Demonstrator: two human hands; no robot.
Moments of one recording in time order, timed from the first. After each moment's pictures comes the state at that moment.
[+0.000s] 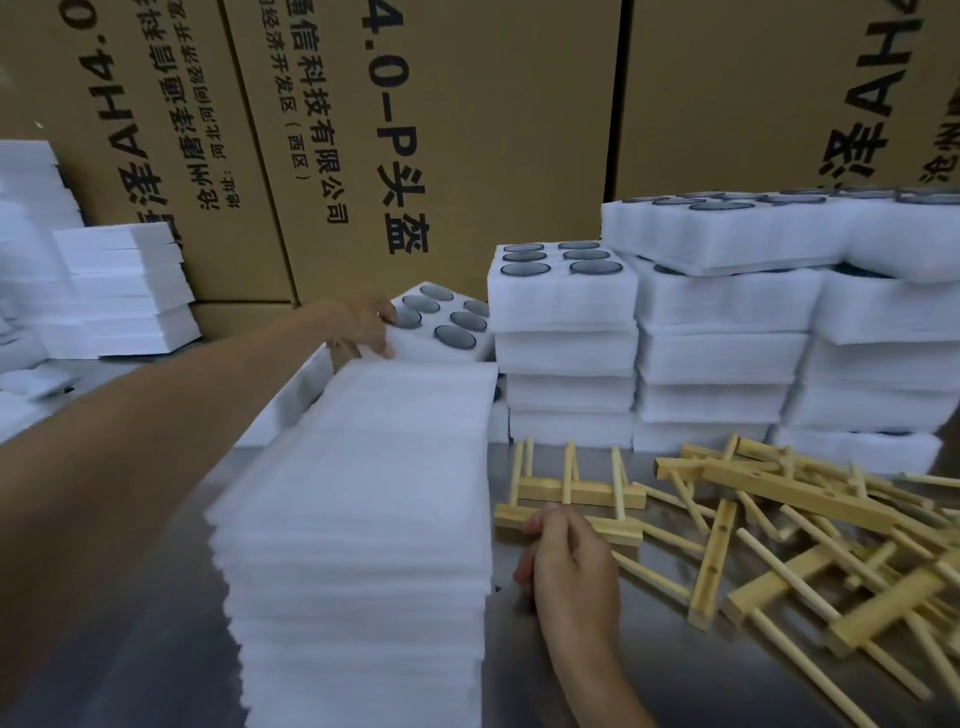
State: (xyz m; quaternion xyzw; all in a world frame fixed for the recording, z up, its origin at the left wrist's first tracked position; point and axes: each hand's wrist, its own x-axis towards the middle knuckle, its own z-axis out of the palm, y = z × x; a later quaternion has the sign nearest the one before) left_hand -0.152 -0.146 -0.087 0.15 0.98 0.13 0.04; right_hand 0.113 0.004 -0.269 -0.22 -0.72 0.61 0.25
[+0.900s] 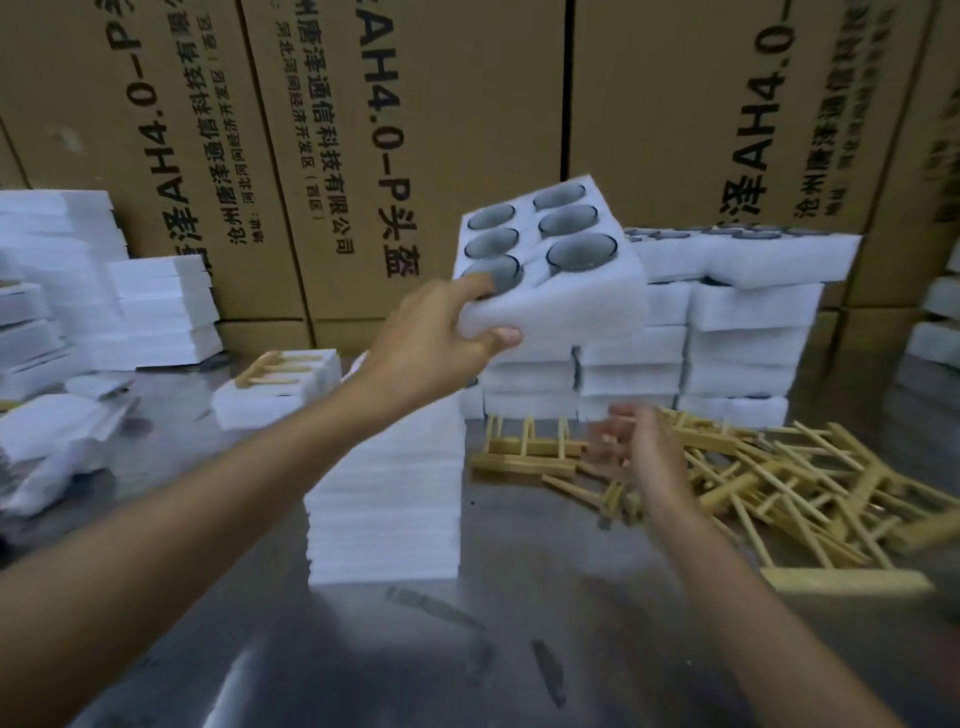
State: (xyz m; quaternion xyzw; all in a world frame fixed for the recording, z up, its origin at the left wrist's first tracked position) left_hand 0.164 -0.118 -0.056 0.35 0.85 0.33 -0.21; right_hand 0.209 0.088 -0.178 -0.19 -0.62 0.71 0.26
